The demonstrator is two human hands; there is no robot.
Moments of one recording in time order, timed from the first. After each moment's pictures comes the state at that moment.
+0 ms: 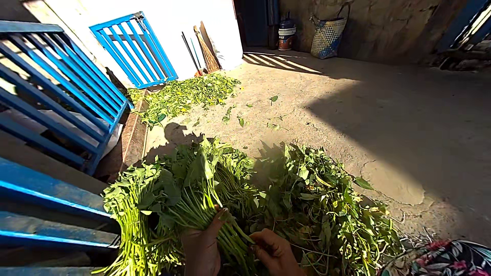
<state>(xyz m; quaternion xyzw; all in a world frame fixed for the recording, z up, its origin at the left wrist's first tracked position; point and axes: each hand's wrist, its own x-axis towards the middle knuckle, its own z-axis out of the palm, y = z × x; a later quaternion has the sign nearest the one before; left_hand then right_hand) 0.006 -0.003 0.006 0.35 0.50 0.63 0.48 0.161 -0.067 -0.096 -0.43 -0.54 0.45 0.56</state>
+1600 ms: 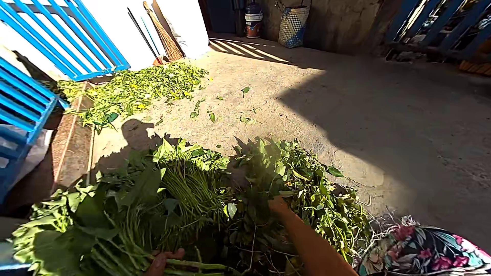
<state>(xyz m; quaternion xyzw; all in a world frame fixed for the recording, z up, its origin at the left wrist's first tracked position) -0.005 -0.004 0.029 0.31 0.55 0.58 0.52 0.291 0.081 -0.241 -0.79 -0.24 0.53 0.19</state>
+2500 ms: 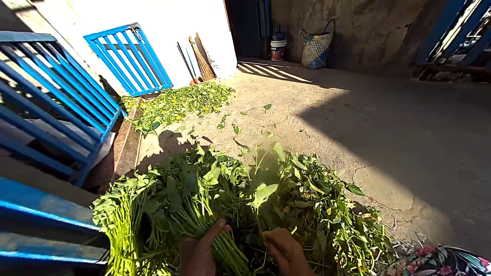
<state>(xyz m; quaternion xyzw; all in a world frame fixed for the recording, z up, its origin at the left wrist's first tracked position) 0.010 0.001 0.017 0.31 0.52 0.59 0.54 0.205 -0.059 -0.108 -0.52 -0.60 0.32 0.52</state>
